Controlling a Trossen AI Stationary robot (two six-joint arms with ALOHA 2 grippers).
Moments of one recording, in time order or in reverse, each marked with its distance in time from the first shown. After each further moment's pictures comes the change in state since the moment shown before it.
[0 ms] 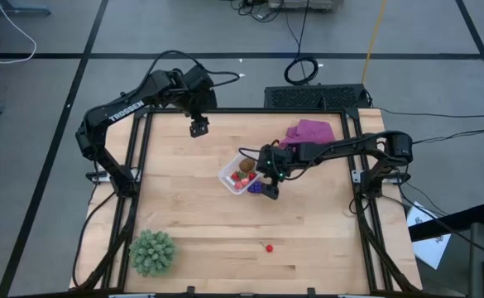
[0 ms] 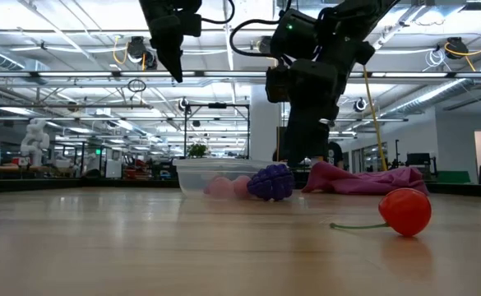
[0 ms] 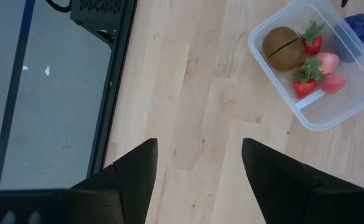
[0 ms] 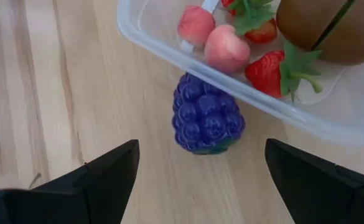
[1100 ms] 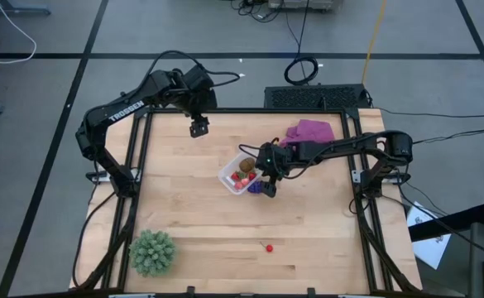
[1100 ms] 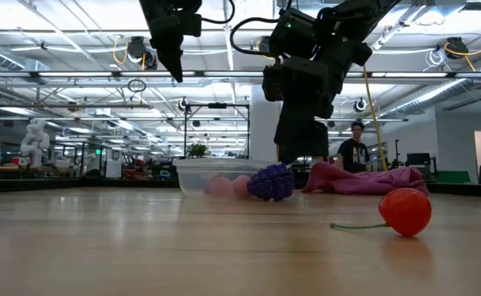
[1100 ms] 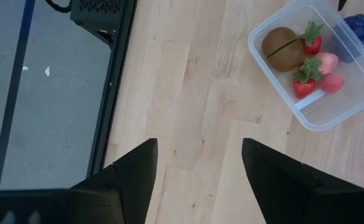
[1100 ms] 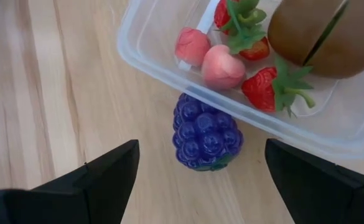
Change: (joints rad) left arm 0.000 0.000 0.000 0.001 0.000 -0.001; right arm -0.012 0.000 0.000 0.044 -0.003 0.052
